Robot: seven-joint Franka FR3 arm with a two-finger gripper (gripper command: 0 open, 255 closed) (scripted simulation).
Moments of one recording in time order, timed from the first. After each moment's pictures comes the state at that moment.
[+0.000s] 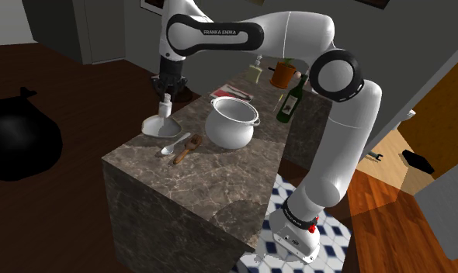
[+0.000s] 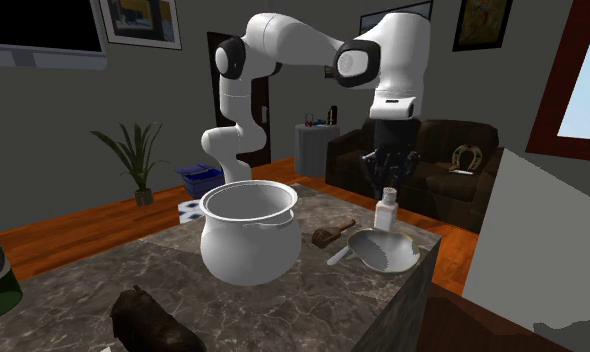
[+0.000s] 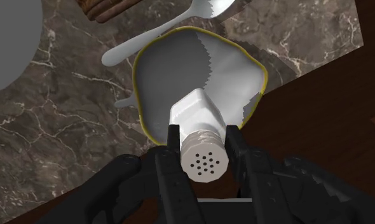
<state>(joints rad) 0.03 0.29 0.29 -1.60 -0.08 1.89 0.54</state>
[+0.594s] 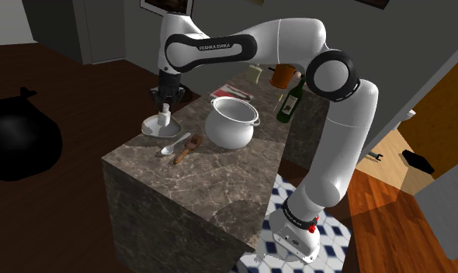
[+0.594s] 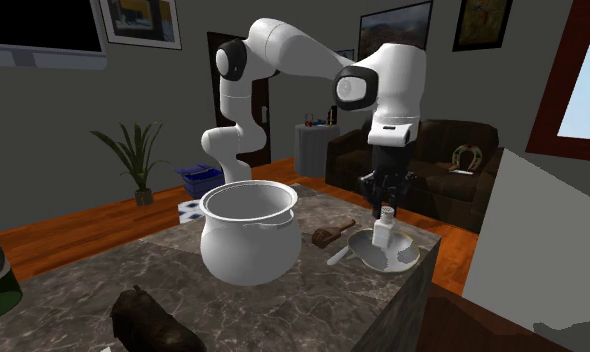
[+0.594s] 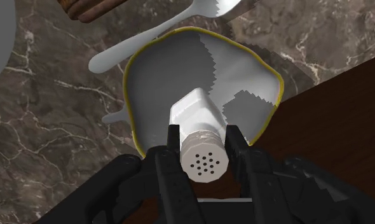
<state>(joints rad) 0.03 0.32 0.29 -1.68 -0.09 2.00 0.55</state>
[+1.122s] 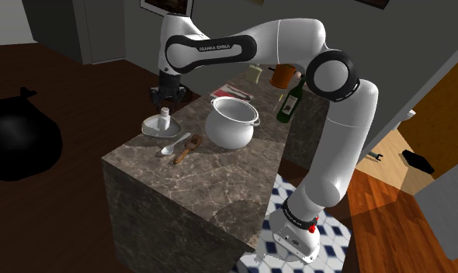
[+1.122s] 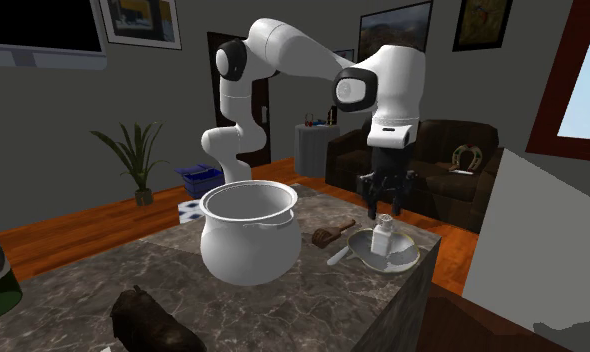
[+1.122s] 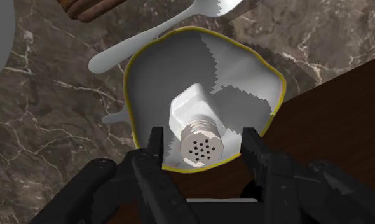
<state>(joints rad) 0.03 0.32 0.29 -1.69 -0.10 2.01 0.55</state>
